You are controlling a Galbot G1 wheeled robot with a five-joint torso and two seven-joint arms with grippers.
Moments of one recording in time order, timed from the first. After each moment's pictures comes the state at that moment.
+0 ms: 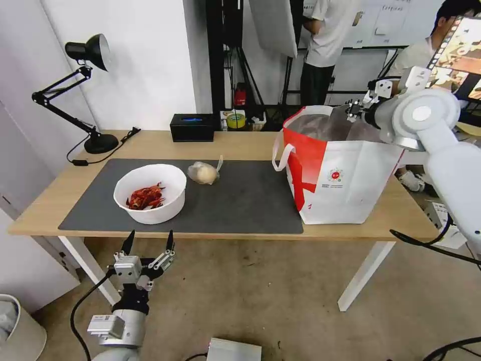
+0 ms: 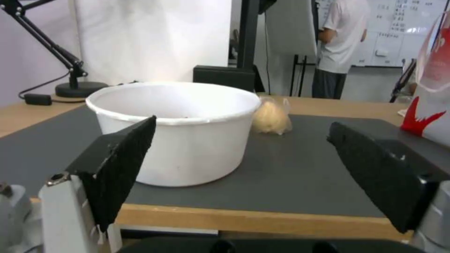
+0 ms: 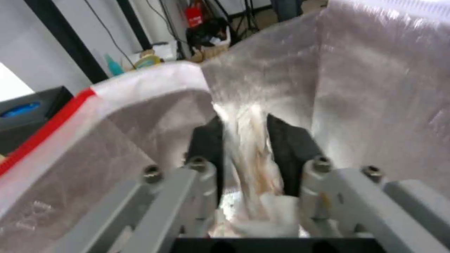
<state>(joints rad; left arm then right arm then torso) 1.71 -1.57 -0.63 -2.20 -0.13 -0.13 0.10 -0.18 0.82 0.05 1.62 1.54 -0.73 0.80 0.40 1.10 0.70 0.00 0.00</state>
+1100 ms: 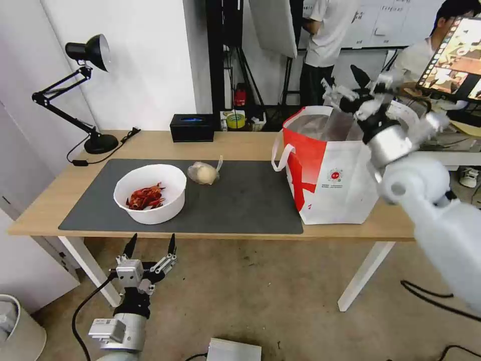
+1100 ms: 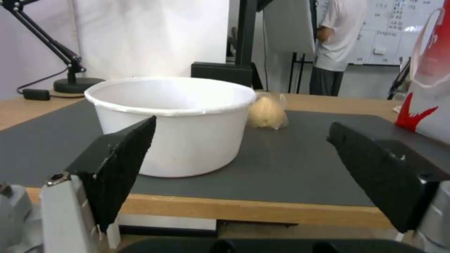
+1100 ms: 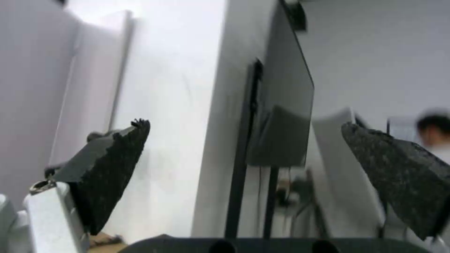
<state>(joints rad) 1.74 -1.57 -0.63 -2.20 -0.12 -0.15 0.11 -0.72 0.79 0.25 1.93 0.72 0.19 -0.05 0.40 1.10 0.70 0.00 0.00</state>
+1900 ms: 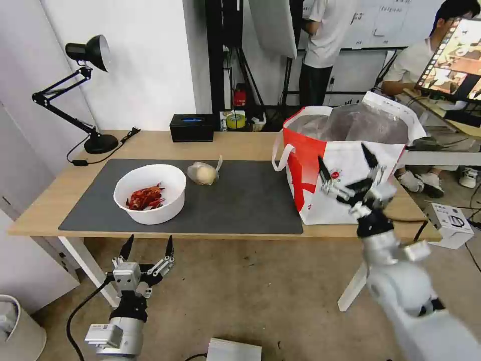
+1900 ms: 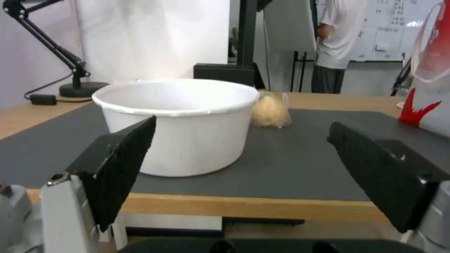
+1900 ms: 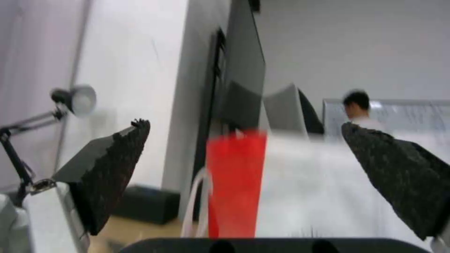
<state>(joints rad) 1.76 -1.57 -0.64 -2.21 -0.11 -0.17 0.11 -1.33 1.12 0.48 2.05 0.33 0.37 -0.02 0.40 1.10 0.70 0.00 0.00</state>
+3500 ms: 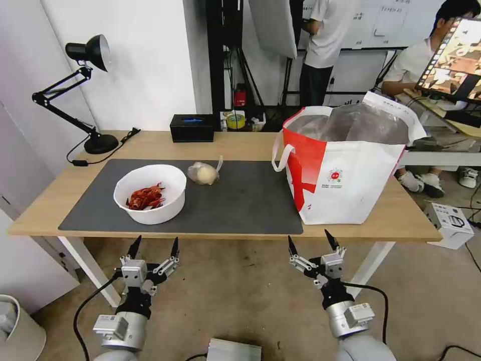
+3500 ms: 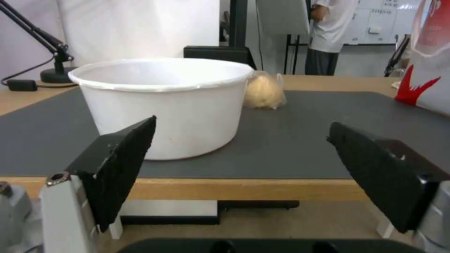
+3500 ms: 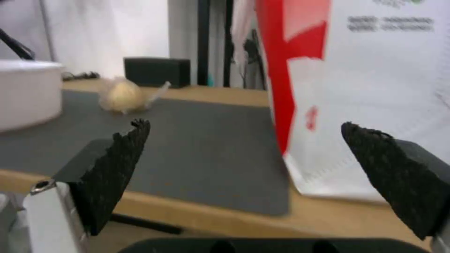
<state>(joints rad) 1.72 -1.53 -0.63 -2.16 -0.11 -0.11 0.12 -1.58 1.30 0.35 2.07 0.11 0.18 0.07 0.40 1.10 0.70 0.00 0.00</state>
